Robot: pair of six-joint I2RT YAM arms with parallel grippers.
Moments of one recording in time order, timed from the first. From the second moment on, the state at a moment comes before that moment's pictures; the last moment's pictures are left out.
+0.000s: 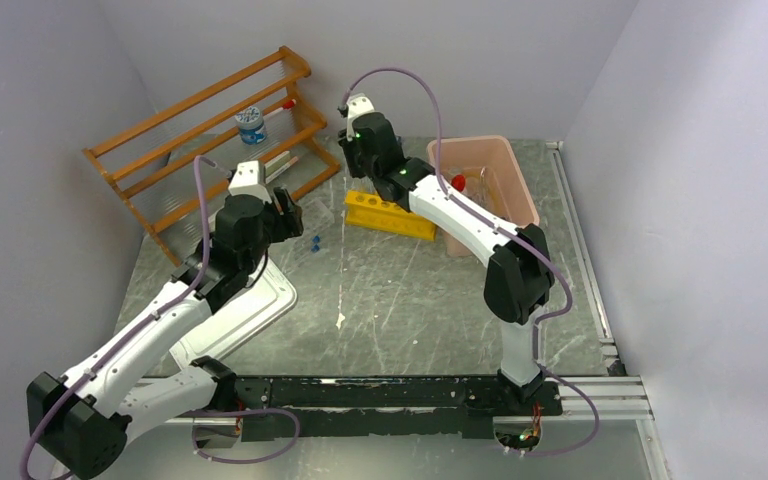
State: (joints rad) left arm -0.55 0.98 0.83 -0.18 -0.40 -0.44; right arm 0.71 1.96 1.79 -0.24 0.24 0.02
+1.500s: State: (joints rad) left arm -0.54 1.16 0.80 -0.14 -0.20 -0.45; right arm 0.66 1.83 1.49 0.02 0.25 0.16
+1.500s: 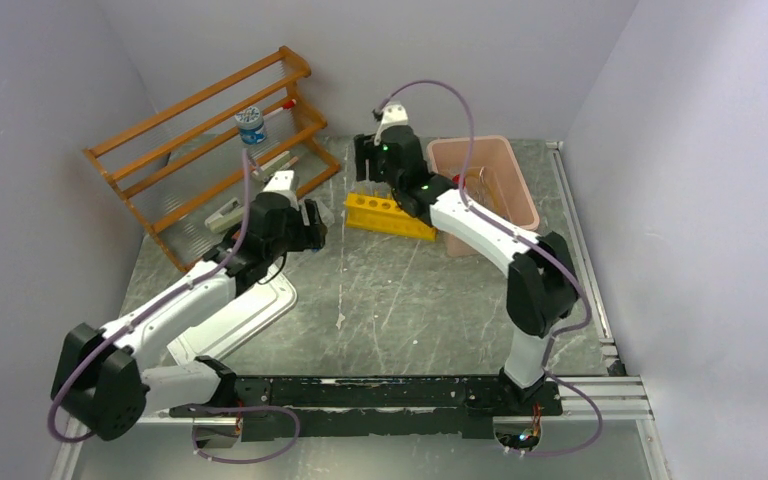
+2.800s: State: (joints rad) left arm -0.54 1.75 0.99 -0.25 -0.23 -0.22; right arm 0.61 1.55 1.33 -0.07 0.23 0.29
